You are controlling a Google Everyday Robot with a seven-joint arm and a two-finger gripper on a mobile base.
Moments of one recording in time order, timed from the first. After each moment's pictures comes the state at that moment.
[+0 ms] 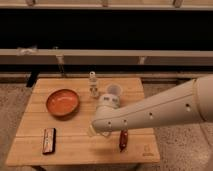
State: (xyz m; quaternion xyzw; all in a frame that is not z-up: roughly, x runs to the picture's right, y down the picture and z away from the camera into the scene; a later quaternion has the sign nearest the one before) arm -0.035 0.200 0.722 -0.05 -0.23 -0.86 0.45
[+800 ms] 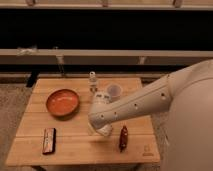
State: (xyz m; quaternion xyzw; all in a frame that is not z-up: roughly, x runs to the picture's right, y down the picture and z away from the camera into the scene) arm -0.038 0.194 0.773 -0.06 -0.23 -0.88 0.40
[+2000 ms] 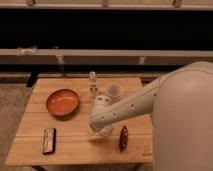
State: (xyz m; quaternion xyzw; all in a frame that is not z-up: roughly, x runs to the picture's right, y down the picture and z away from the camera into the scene) arm -0.052 0.221 0.806 -0.03 -0.26 -0.89 0.38
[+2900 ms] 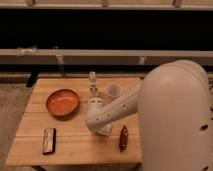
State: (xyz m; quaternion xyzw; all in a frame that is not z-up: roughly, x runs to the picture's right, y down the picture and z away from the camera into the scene) arm -0.056 0.229 0.822 -0.06 -0.24 -0.90 0.36
